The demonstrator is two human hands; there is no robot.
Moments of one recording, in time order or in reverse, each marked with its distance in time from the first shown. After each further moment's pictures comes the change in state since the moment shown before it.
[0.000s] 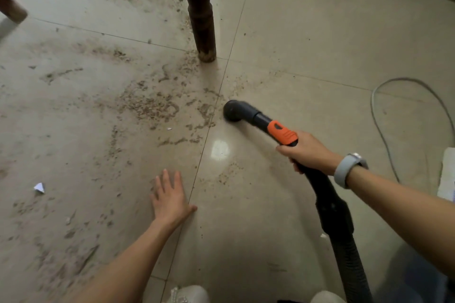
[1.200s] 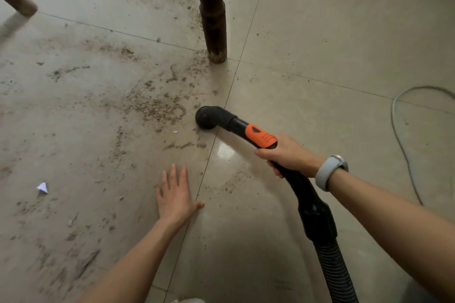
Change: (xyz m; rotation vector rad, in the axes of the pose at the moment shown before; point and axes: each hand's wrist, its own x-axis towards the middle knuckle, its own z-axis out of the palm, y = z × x) left_hand 0.011 0.010 -0.012 -0.041 0.062 0.004; right_hand 0.034 -0.035 0.033 0.177 -0.227 0.018
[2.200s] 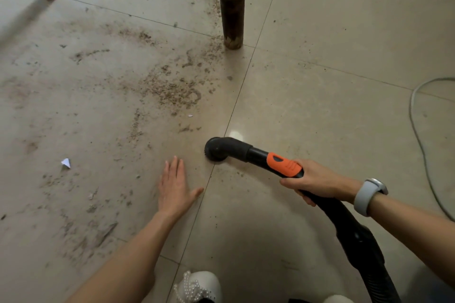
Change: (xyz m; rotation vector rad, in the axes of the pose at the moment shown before) left_hand -0.016 -0.042 0.012 -0.045 0.091 0.025; right_hand -0.055 0.040 0.012 -0.181 -0.227 0.070
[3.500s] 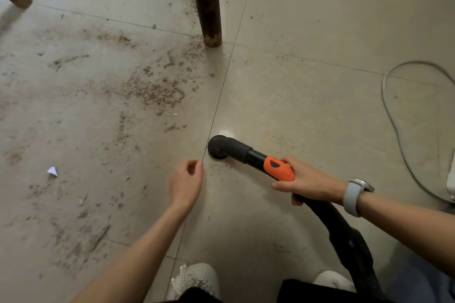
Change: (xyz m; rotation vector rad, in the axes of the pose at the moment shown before) left_hand -0.018 0.058 -0.013 -0.628 0.087 -0.050; right_hand -0.024 0.027 0.018 -0.041 0.105 0.002
